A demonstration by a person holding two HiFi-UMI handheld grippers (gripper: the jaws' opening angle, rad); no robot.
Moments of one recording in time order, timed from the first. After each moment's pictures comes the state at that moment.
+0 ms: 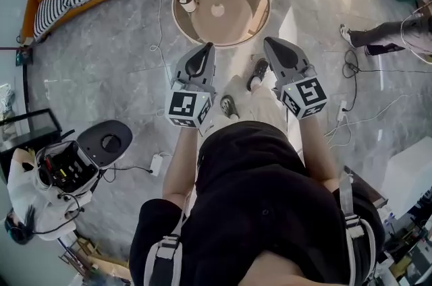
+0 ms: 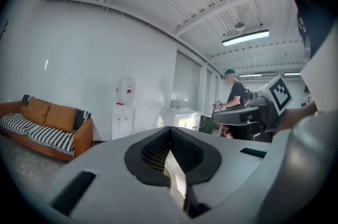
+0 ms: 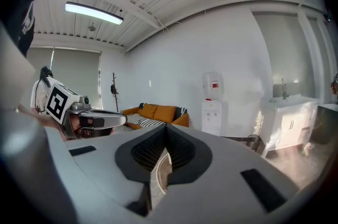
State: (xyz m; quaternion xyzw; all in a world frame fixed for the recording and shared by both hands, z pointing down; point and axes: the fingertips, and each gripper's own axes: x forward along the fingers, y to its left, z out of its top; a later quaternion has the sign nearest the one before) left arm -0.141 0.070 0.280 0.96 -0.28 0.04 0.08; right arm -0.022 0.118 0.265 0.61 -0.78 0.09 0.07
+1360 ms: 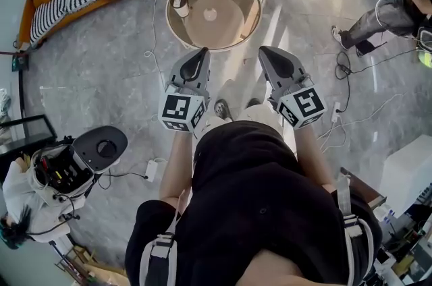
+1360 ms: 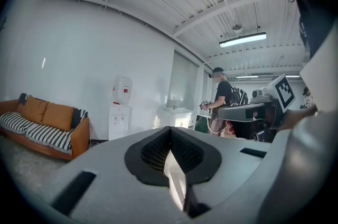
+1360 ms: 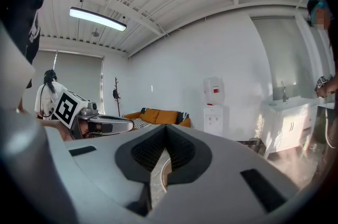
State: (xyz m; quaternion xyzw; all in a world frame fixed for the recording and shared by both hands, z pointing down) left arm -0.145 0.102 0.266 0.96 -0.27 0.04 0.08; right arm -0.036 0.163 0.235 0.61 -0.79 0.08 0.05
